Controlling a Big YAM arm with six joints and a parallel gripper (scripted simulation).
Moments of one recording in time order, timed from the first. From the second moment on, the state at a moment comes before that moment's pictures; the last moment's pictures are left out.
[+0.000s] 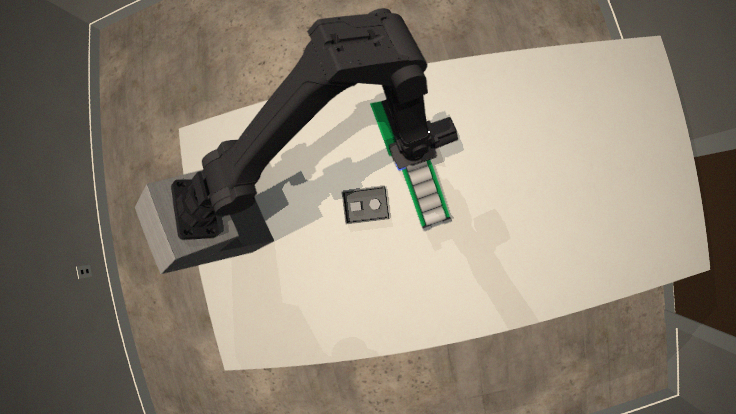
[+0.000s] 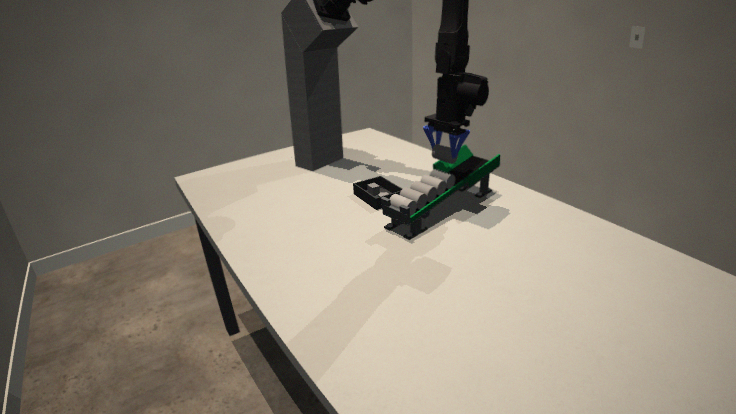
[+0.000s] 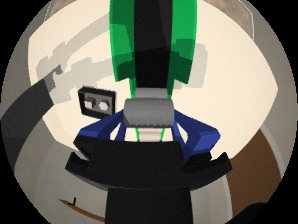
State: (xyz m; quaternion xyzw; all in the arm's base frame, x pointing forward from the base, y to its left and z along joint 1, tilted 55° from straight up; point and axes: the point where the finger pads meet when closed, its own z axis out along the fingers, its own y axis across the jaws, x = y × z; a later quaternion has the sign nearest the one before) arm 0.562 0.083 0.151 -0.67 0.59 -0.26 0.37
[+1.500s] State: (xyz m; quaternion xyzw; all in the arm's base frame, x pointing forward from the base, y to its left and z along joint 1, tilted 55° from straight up) arm 0.551 0.135 0.160 -0.67 0.59 -0.25 0.37
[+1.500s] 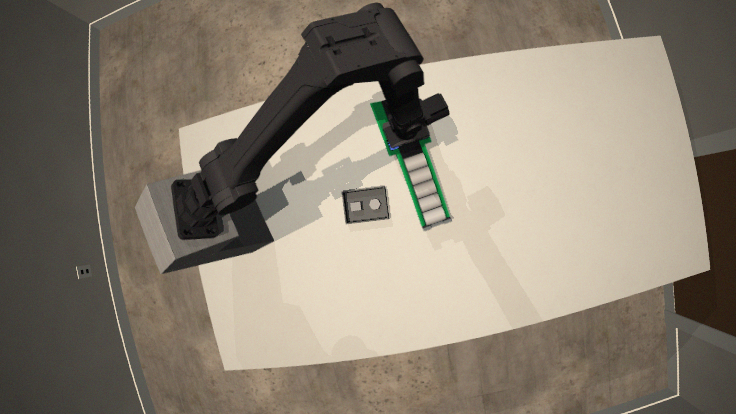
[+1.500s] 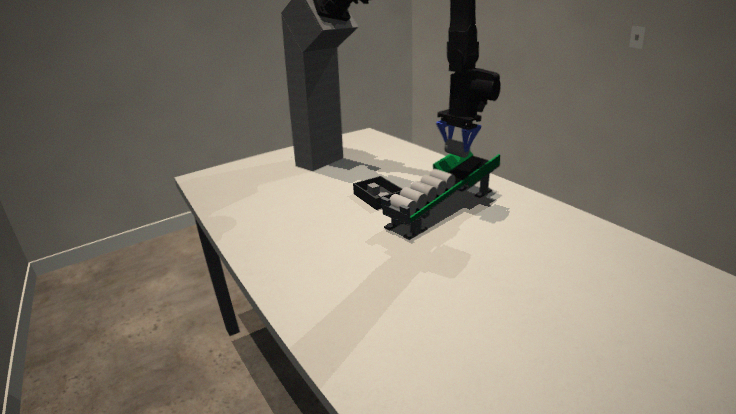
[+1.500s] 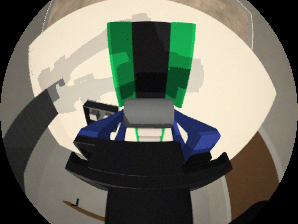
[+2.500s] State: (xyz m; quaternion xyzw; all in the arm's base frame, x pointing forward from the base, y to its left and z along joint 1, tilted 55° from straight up) arm 0.561 0.142 0.162 -0.67 0.59 -0.26 0.38
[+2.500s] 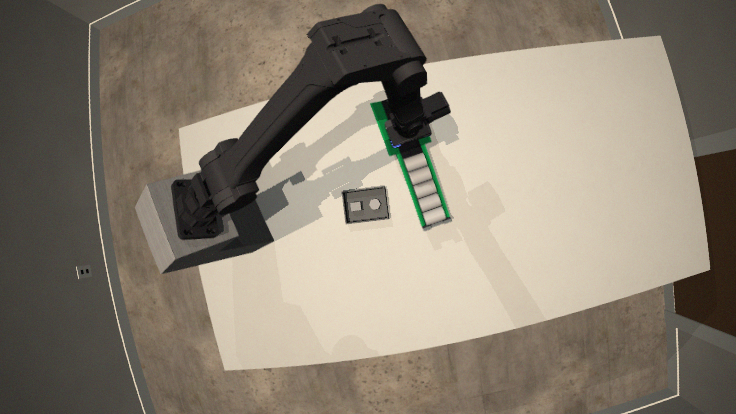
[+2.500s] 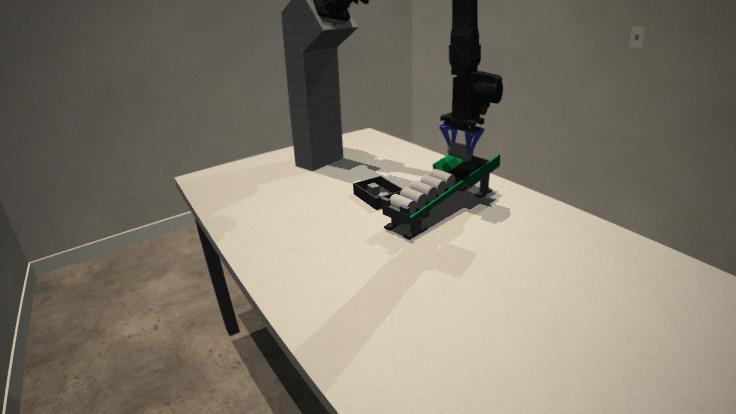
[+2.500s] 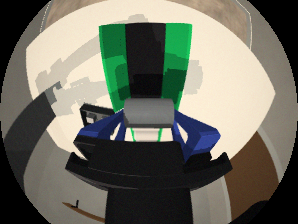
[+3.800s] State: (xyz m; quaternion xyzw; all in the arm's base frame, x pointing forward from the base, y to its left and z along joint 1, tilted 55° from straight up) arm 0.586 0.155 0.142 -0.67 0.59 -0.26 0.38
